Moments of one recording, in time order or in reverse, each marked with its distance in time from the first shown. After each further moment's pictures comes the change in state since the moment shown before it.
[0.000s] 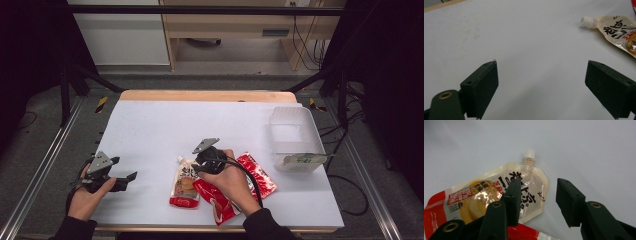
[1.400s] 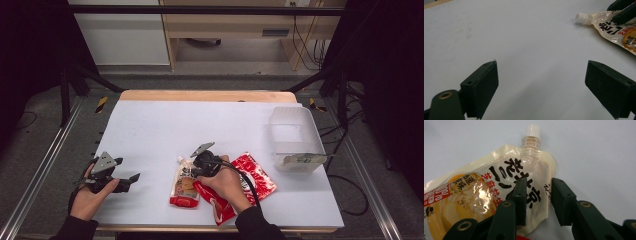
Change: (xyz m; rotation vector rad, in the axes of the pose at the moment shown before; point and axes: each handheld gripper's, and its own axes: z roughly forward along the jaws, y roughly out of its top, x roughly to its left) left arm -0.005 0.001 0.005 0.023 -0.022 0.024; right arm -0.002 -0.018 0.044 0.062 0.048 0.064
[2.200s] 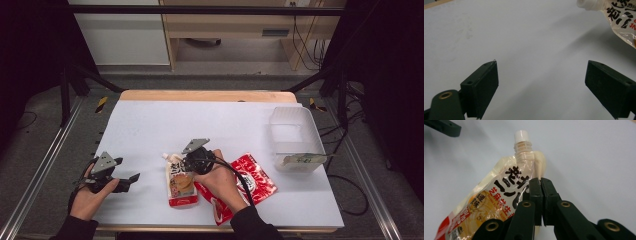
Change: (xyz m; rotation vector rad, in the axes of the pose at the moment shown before) left arm 0.001 0.000 -0.001 -0.003 0.002 -0.003; right arm 0.018 0.032 -0.025 -0.161 0.025 -0.091
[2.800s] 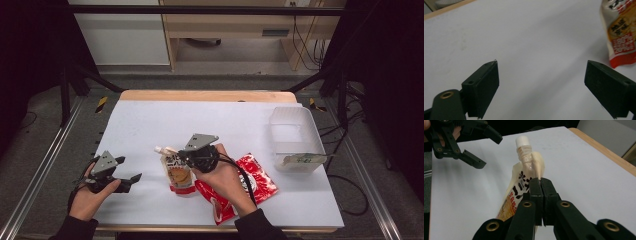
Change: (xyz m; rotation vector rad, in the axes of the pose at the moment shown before) left arm -0.010 0.014 -0.007 -0.013 -0.038 0.048; right arm 0.006 0.020 -0.043 -0.180 0.038 -0.081
